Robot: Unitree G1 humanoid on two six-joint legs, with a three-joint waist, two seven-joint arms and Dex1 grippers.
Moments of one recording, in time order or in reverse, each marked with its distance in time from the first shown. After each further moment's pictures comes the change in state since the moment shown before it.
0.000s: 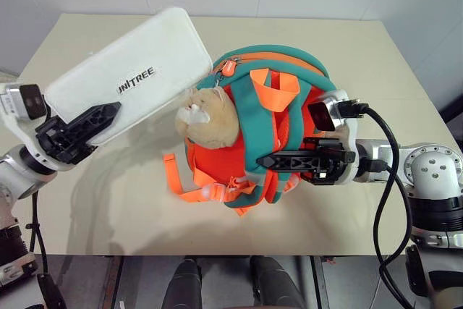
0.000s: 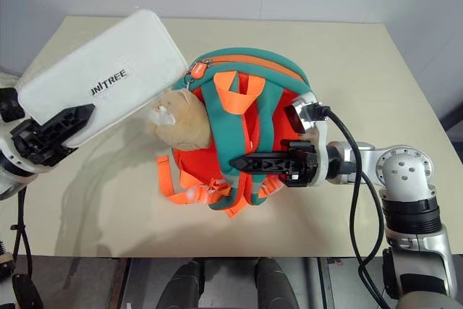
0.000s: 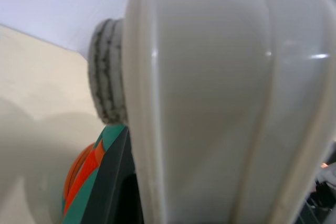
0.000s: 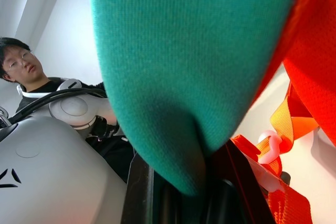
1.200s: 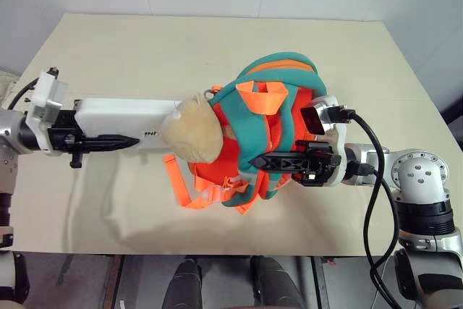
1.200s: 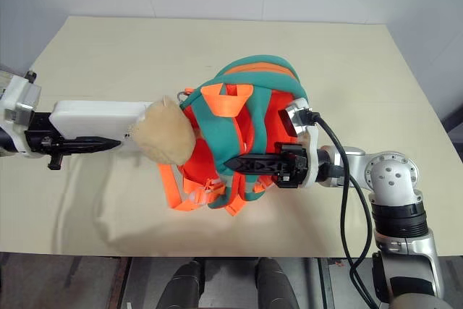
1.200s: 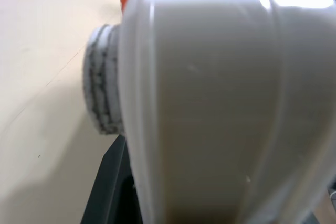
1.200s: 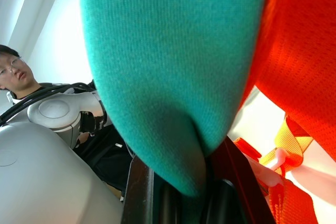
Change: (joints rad) left arm -0.190 0.238 -0.432 0.219 0.613 -0.786 -0.514; right arm 0.026 0.072 -0.004 -0.009 -0.074 -0.023 -0.006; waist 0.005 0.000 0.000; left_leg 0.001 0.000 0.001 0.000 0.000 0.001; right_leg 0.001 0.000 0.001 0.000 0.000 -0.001
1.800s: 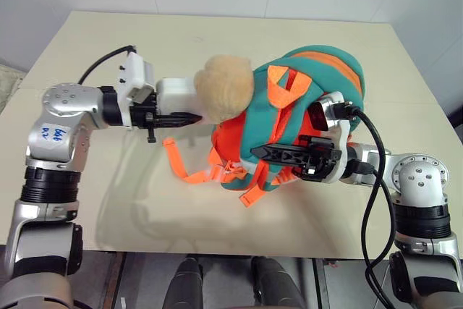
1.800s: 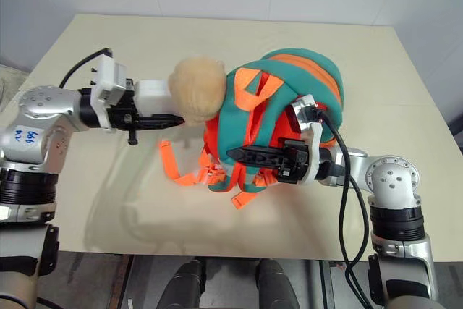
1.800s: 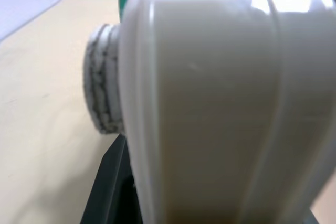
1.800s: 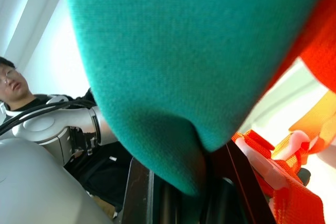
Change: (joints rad) left arm -0.208 -0.288 -0.164 -0.153 0.198 0.084 0.274; right arm 0.024 0.041 -0.053 0.000 0.008 -0.027 -0.066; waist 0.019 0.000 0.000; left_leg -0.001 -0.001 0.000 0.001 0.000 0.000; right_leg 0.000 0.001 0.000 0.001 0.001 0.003
